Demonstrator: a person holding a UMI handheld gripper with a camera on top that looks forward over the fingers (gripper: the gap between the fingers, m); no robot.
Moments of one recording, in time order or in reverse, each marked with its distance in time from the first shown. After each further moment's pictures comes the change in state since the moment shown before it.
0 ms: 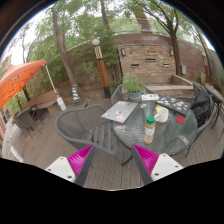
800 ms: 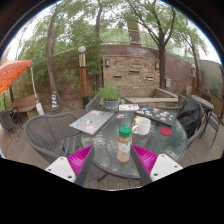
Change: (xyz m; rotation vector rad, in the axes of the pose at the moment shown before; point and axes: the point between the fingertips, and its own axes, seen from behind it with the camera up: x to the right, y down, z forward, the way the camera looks) arm 0.124 -0.017 0.114 0.147 0.227 -0.051
